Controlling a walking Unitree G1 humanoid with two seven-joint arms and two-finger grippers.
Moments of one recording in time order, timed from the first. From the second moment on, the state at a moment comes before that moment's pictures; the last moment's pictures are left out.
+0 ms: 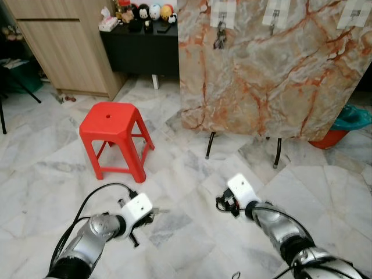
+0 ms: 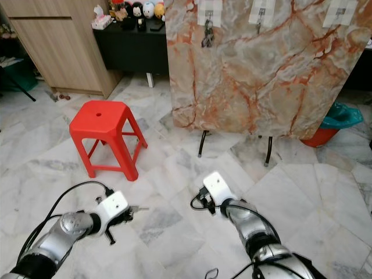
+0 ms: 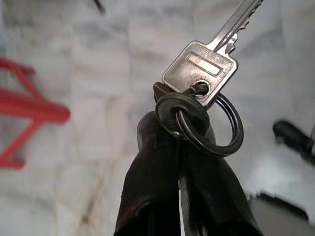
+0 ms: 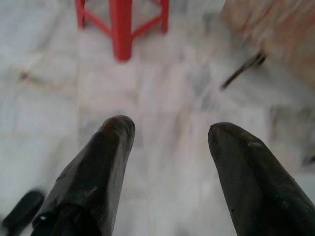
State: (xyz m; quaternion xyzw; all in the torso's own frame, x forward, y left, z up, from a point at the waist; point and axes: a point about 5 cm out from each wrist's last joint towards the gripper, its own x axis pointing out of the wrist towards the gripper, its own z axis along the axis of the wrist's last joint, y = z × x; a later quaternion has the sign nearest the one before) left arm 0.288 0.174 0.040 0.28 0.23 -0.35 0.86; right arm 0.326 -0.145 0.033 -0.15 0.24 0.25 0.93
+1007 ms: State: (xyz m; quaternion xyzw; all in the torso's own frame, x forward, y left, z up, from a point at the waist) left arm 0.330 0.117 0.162 0.17 0.00 -0.27 0.95; right arm 0.327 -0.104 0.137 -0.03 -0.06 0.35 0.93
